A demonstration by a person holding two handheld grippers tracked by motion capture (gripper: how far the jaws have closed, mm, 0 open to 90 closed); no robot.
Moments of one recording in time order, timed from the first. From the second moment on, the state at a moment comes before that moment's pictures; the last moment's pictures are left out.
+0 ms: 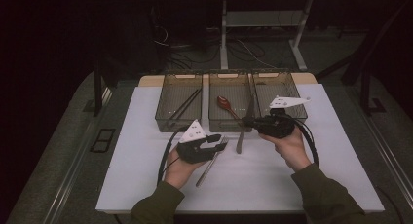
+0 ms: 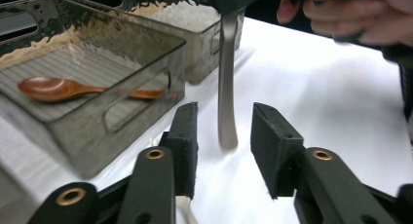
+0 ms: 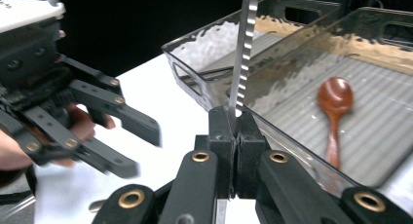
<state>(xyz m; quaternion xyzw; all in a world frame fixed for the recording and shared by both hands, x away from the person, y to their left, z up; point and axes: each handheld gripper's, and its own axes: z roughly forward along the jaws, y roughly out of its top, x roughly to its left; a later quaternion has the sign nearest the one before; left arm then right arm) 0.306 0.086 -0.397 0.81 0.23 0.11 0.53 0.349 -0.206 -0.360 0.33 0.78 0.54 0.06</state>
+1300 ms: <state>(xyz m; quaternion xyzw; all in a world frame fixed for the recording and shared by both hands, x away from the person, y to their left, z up) 0.276 0.162 -0.433 0.82 0.27 0.09 0.50 0.384 -0.306 -0.290 0.39 0.76 0.50 0.15</state>
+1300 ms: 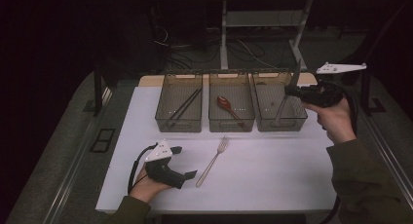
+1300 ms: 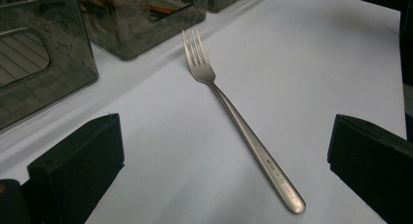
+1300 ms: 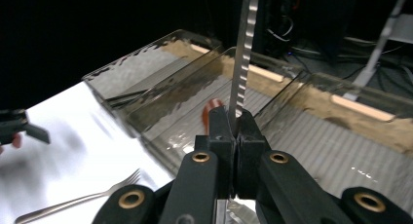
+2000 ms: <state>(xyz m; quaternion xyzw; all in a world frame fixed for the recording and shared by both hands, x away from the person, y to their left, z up) 0.274 0.162 -0.431 0.82 0.26 0.09 0.50 0.447 -0.342 -0.306 0.46 0.77 0.41 0.18</state>
